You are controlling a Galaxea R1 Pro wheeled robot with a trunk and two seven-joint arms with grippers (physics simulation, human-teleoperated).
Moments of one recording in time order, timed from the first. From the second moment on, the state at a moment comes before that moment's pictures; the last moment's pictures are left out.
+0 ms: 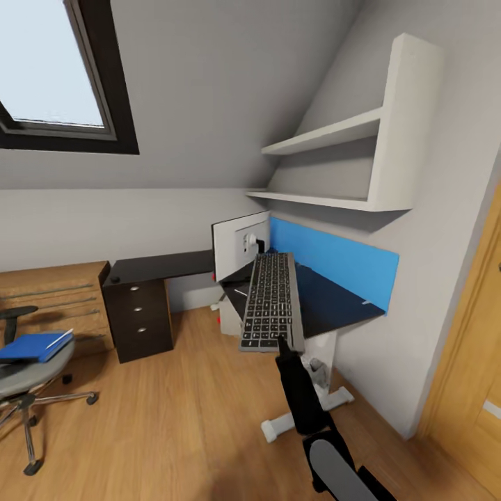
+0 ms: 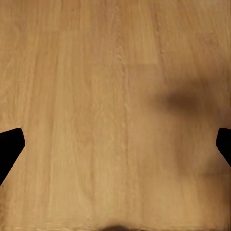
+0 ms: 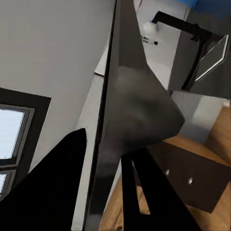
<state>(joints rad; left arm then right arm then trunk) 0.19 -0.10 0.12 -1.06 0.08 0.07 0.20 -0.27 -0.10 0.69 -1.55 -1.36 -0.47 -0.24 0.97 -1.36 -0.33</state>
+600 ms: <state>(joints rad) 0.19 -0.10 0.13 -1.06 0.09 0.05 0.20 -0.27 0.05 0.82 -1.50 -0.99 -0.46 -0.29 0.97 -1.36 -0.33</state>
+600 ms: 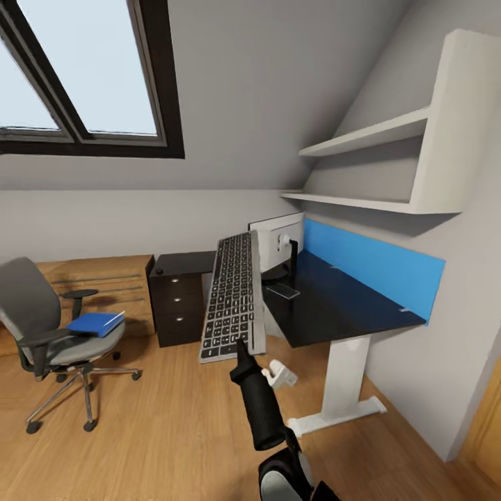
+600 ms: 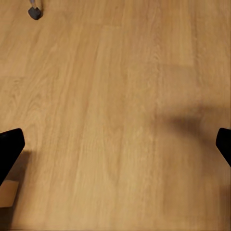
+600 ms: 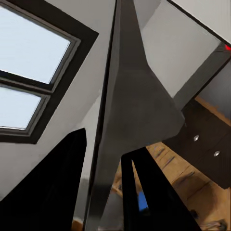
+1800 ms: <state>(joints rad) 0.19 -0.09 0.13 -1.06 0.09 0.04 0.20 -0.31 0.11 0.76 -0.28 -0.58 -0.86 -0.32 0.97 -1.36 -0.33</state>
